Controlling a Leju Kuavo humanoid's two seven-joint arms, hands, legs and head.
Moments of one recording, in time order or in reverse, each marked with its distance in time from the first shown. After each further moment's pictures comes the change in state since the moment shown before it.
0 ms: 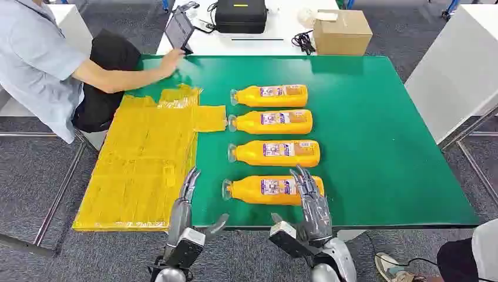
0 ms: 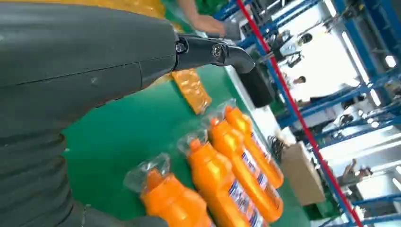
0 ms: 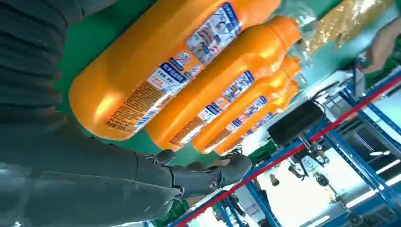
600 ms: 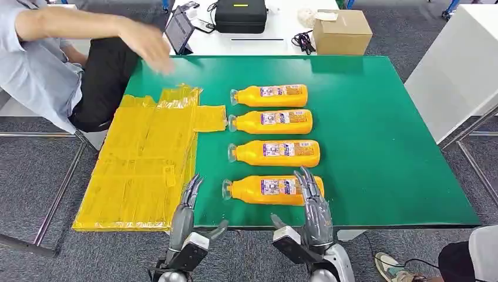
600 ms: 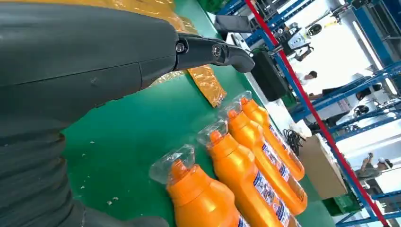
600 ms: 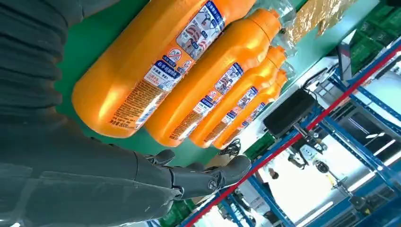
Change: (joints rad) left arm -0.011 0.000 0.009 0.092 -0.011 0.029 -0.036; right arm 0.050 0.022 -0.010 -0.055 -0.055 -0.028 -0.035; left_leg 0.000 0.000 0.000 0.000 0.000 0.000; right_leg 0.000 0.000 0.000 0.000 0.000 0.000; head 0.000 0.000
